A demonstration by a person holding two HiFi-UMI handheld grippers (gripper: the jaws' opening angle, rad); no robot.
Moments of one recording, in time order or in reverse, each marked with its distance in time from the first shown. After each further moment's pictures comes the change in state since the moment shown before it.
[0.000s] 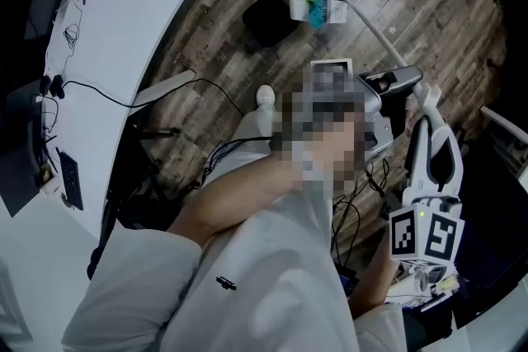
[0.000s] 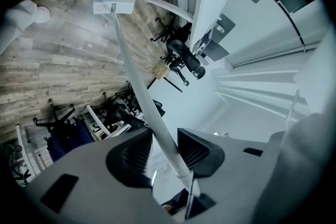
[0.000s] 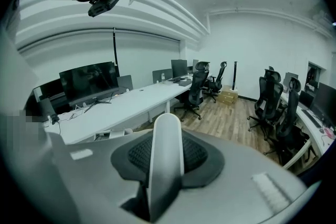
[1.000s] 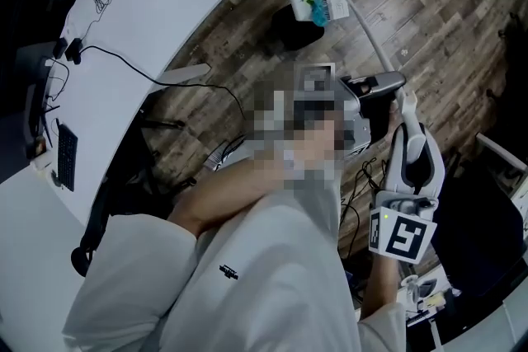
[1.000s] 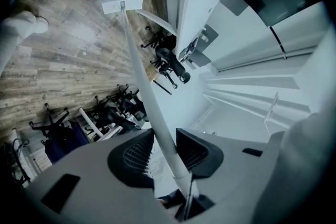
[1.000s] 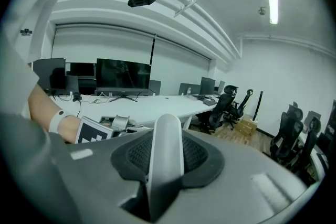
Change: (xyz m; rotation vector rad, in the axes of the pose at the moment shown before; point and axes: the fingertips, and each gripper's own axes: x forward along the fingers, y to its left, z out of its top) left arm -0.164 -0.066 0.019 0.022 -0.013 -0.124; right arm -0.028 0.179 -0.013 -0.357 -0.126 0.159
